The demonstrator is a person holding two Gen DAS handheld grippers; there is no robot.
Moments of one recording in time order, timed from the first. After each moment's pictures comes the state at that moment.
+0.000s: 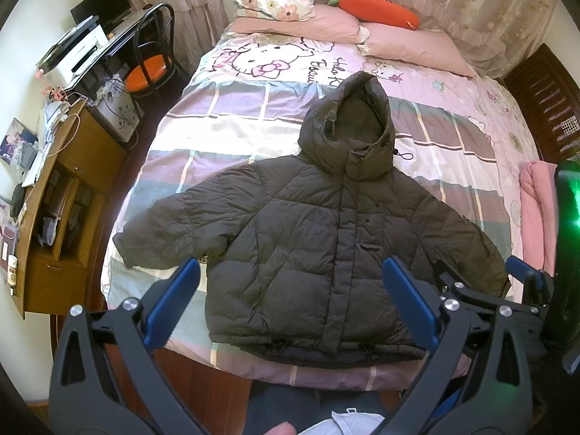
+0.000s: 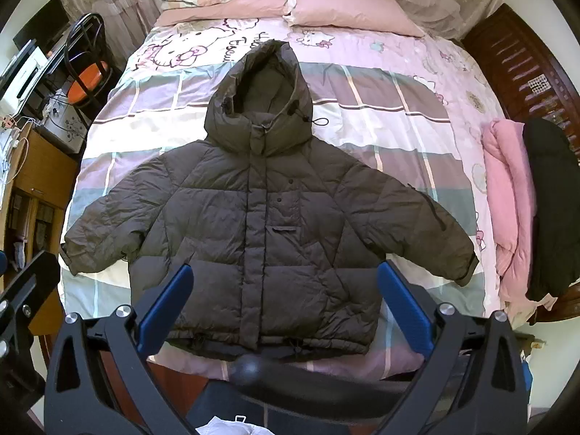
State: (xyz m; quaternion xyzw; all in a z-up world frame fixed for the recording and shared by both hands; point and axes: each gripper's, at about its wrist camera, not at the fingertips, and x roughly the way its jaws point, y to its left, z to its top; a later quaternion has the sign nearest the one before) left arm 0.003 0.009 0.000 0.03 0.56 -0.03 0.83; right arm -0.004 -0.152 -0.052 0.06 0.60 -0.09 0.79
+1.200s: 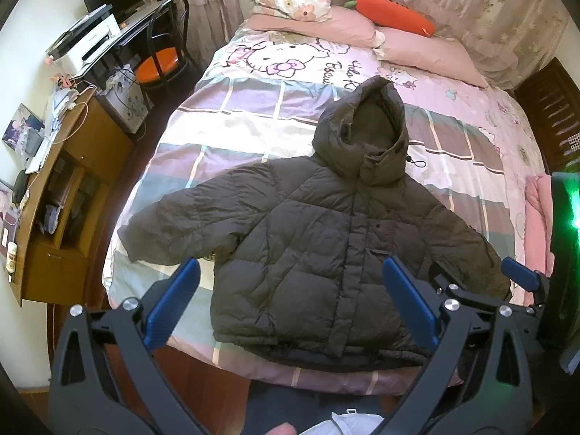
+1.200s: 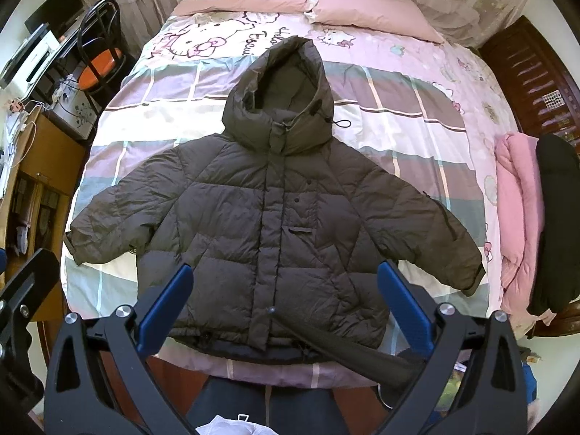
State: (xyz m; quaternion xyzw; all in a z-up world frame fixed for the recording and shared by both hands) left arm 0.009 0.031 -0.008 0.01 0.56 0.00 0.83; right arm 0.015 -0.126 -0.058 0.04 0.61 -0.07 0.79
